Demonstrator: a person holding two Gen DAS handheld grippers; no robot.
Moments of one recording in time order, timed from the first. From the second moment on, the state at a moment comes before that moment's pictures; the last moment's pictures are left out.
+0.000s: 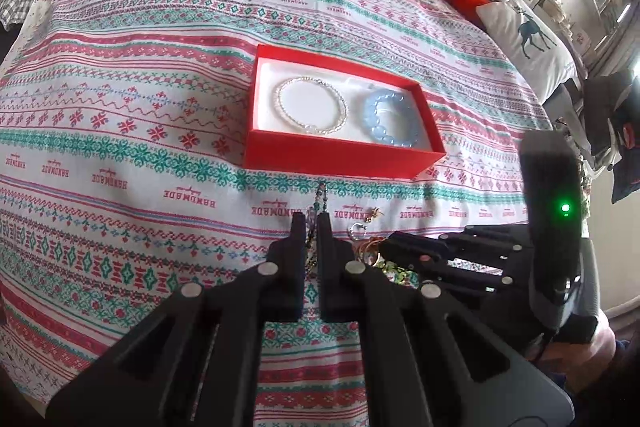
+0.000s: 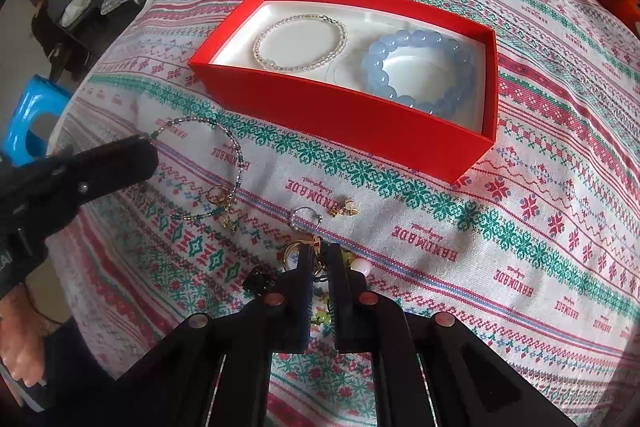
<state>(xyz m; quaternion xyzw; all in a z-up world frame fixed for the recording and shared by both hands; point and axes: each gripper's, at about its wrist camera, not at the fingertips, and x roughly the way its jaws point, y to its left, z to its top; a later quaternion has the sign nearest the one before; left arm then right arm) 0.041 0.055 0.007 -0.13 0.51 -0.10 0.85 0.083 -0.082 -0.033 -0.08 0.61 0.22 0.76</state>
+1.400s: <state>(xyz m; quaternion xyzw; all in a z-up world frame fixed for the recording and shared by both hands) 0.043 0.061 0.028 -0.15 0.48 -0.12 0.86 0.105 -0.087 -0.030 -0.02 0.60 0.21 0.77</state>
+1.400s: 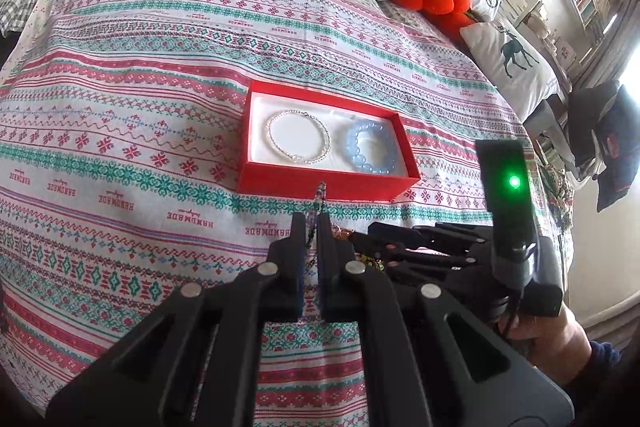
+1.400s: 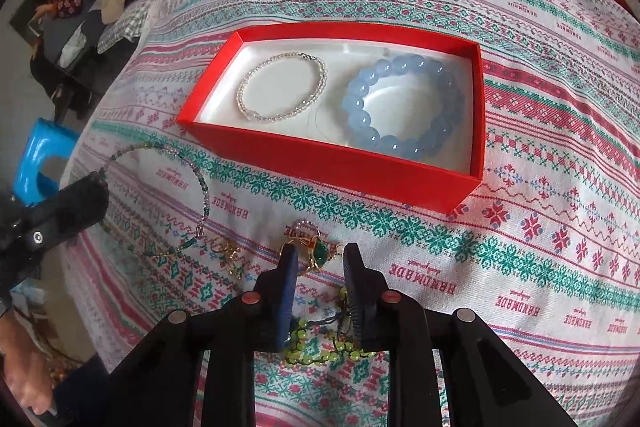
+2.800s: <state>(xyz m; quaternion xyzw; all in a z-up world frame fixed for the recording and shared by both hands) 0.110 0.056 0.018 -0.25 0.45 -0.11 0.85 0.146 -0.136 0.010 0.09 0.53 0.16 0.83</state>
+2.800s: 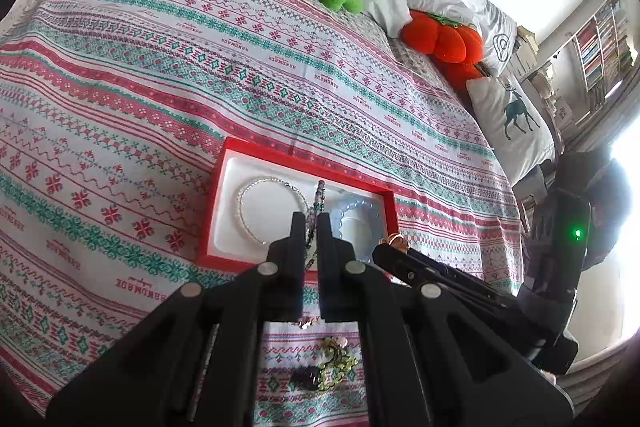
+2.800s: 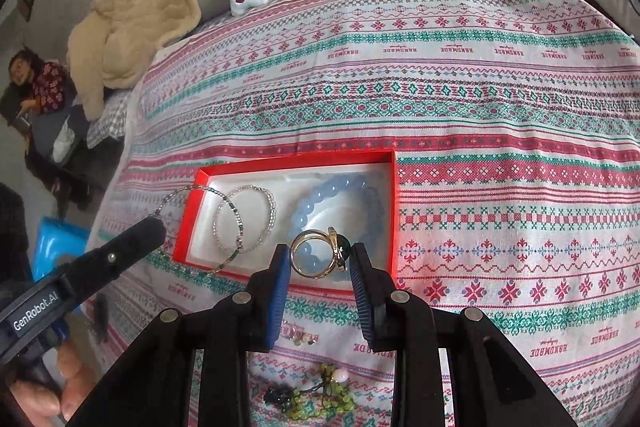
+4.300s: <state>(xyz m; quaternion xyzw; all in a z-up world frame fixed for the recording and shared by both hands) 0.043 0.053 -0.018 -0.15 0.53 -0.06 0.83 0.095 -0.163 0.009 0.07 0.58 0.16 0.79</state>
